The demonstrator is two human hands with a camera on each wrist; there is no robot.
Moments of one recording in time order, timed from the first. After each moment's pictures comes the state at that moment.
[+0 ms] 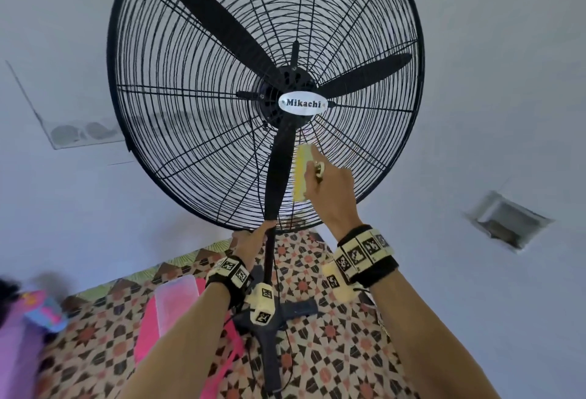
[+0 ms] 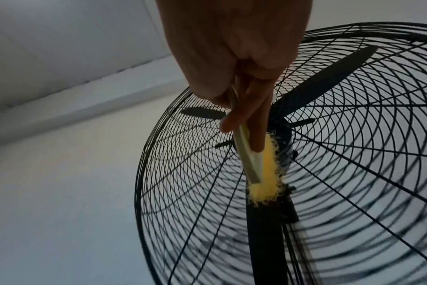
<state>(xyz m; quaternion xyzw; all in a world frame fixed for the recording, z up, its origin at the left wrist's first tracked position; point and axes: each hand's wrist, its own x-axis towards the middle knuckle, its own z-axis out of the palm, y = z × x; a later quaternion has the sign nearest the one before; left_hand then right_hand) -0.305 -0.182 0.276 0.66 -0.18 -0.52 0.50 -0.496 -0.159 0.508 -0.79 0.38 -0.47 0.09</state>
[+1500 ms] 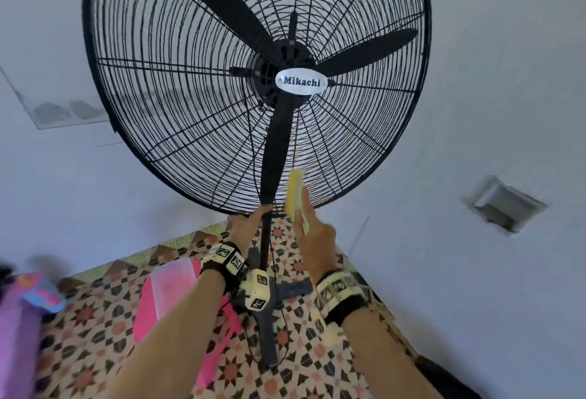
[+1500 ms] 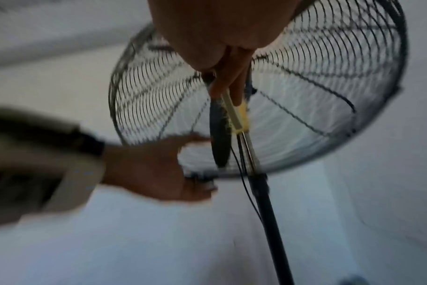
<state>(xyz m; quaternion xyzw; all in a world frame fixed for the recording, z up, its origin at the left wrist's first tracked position) -0.315 -0.156 0.314 0.69 -0.17 -0.51 0.49 -0.497 -0.126 0.373 -0.76 0.46 -0.44 0.14</state>
